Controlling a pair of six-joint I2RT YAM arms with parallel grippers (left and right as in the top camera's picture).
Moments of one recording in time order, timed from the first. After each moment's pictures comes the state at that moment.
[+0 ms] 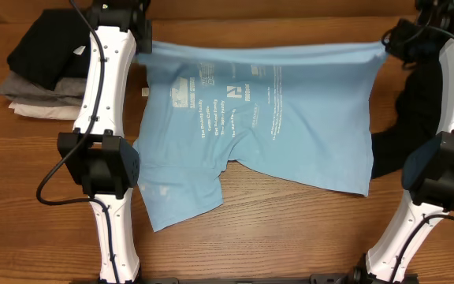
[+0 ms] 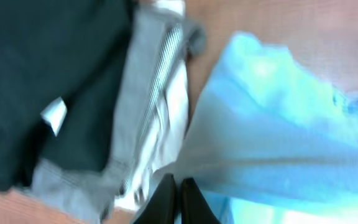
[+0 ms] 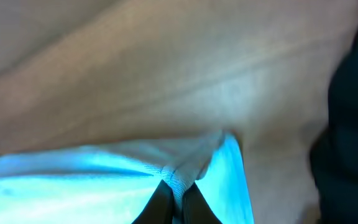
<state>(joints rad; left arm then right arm) -0.08 2.34 2.46 -1.26 -0.35 -0.07 -0.27 2.20 2.22 -1.15 -0.28 0.17</state>
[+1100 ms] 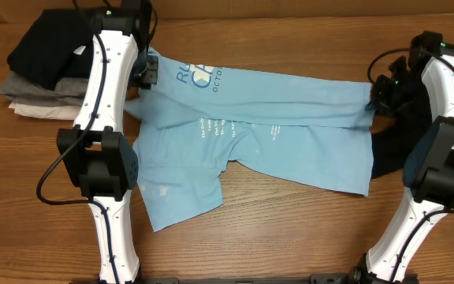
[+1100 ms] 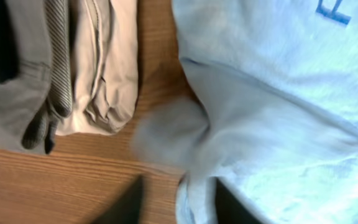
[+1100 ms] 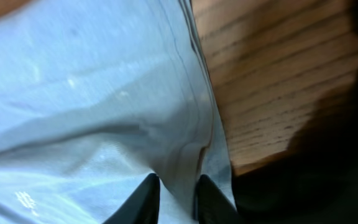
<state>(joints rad) -0.08 2.32 2.31 -1.46 -0.22 -0.08 -0.29 2.23 1.88 -1.22 -0.24 0.15</state>
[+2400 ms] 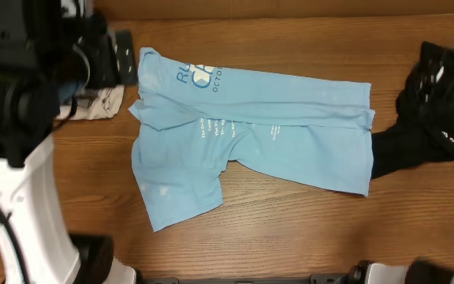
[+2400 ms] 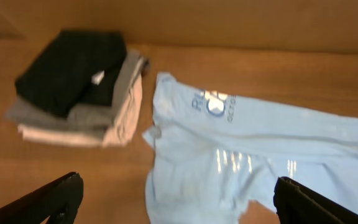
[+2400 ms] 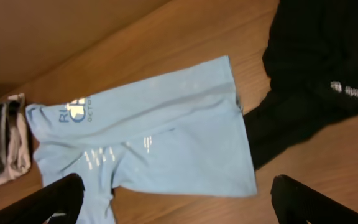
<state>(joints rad) -0.12 1.70 2.59 -1.69 -0.05 -0.18 -0.31 1.47 2.17 -1.64 -0.28 0.18</state>
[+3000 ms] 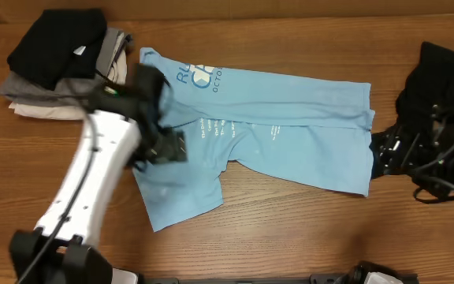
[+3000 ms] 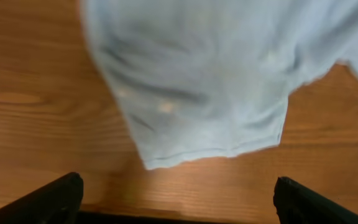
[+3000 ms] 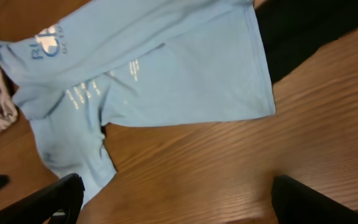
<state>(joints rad) -0.25 1.60 1.42 -1.40 0.01 -0.38 -0.31 1.17 1.49 -1.52 -0.35 0.20</state>
